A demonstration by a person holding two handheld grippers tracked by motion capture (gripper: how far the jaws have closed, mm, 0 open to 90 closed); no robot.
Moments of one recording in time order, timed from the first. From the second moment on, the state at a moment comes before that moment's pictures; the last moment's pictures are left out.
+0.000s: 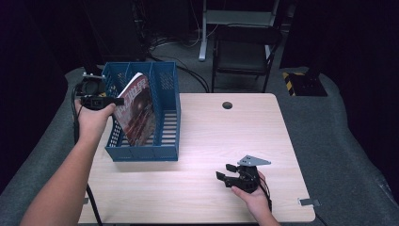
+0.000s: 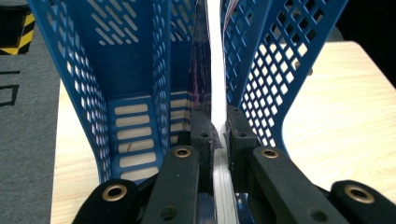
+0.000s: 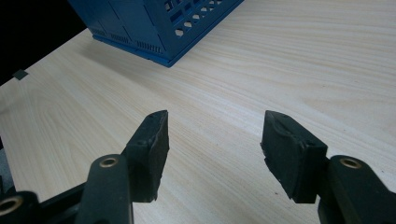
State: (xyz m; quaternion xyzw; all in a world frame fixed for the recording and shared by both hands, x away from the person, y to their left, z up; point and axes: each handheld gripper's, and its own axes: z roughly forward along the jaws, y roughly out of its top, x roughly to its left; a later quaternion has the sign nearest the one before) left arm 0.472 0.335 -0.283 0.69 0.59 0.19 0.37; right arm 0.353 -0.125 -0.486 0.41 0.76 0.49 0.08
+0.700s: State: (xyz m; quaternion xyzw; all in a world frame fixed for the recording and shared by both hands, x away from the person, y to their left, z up) left arm 0.496 0.325 -0.284 0.64 0.62 0.23 0.39; right arm 0.353 -0.127 -0.485 0.41 0.76 0.49 0.08
